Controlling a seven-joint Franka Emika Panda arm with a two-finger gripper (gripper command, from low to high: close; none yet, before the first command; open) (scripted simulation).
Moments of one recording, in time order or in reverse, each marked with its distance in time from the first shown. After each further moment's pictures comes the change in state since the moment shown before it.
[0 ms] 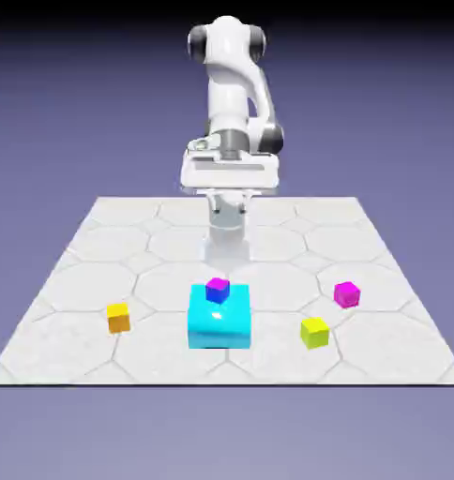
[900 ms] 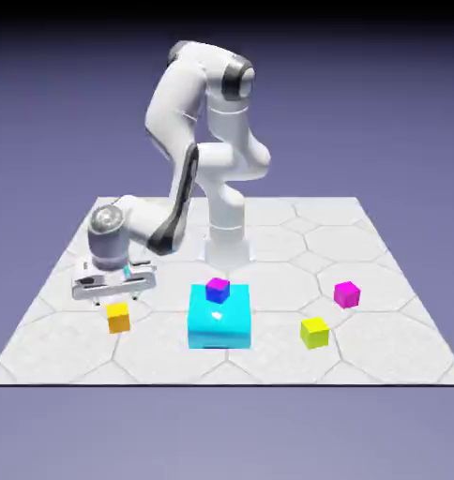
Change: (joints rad) arm 0.000 0.927 -0.555 0.388 -0.070 -0.502 -0.705
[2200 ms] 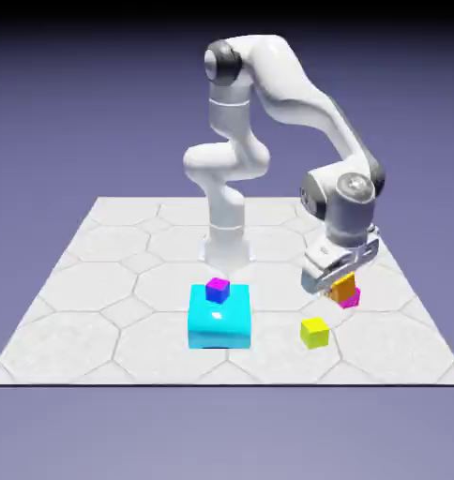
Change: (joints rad) arm 0.257 -0.233 0.975 0.133 0.165 -0.363 0.704
